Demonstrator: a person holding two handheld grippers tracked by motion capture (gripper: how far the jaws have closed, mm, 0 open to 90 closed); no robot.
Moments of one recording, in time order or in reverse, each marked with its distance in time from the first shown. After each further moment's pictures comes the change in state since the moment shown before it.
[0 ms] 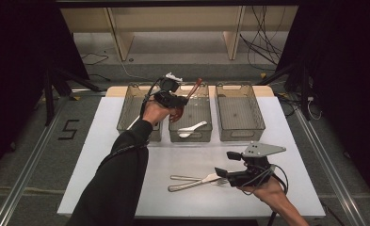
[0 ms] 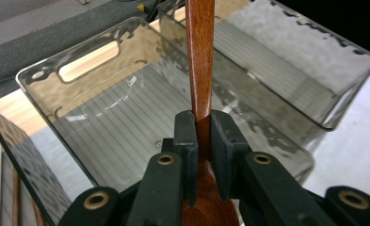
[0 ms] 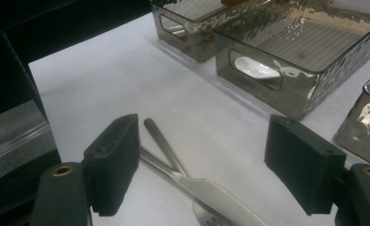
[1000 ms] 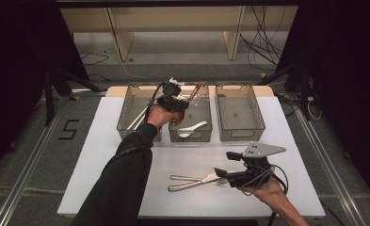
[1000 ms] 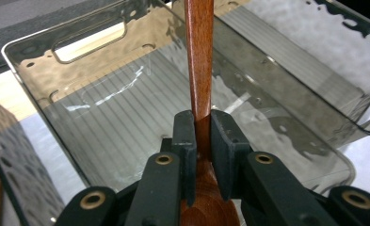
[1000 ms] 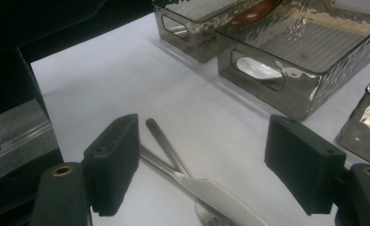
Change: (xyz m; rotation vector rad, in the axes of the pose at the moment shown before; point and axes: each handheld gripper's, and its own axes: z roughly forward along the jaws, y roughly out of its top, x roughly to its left) left arm 0.004 -0.012 0.025 0.029 0.029 -0.047; right arm 0.001 0.000 0.000 0.002 0.005 -0.003
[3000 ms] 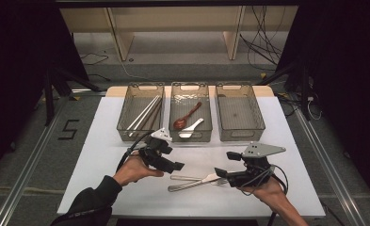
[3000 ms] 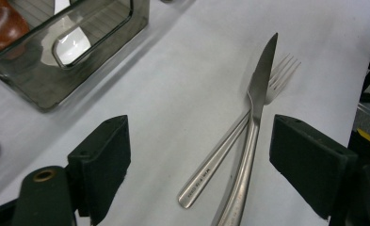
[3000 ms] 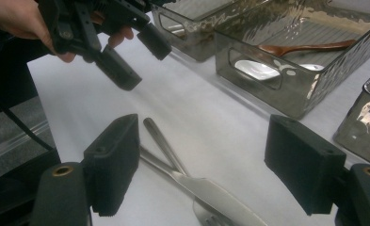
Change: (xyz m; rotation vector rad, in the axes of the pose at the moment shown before) left arm -0.075 -0.130 -0.086 0.117 -0.255 0.161; right arm 0.000 0.000 0.000 0.001 -0.010 0.003
